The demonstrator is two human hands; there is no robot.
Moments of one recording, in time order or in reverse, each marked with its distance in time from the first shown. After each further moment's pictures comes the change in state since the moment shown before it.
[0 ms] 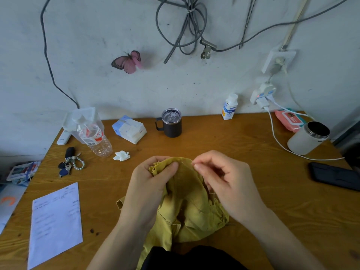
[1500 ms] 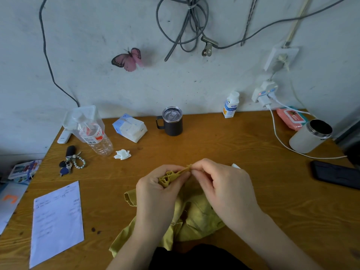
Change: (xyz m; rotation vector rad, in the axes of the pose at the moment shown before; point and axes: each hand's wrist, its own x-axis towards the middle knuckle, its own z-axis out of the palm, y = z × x) left_hand -0.014 -0.015 0.011 0.323 0.132 0.322; right_hand -0.003 -0.011 0.010 -0.454 -0.078 0.022
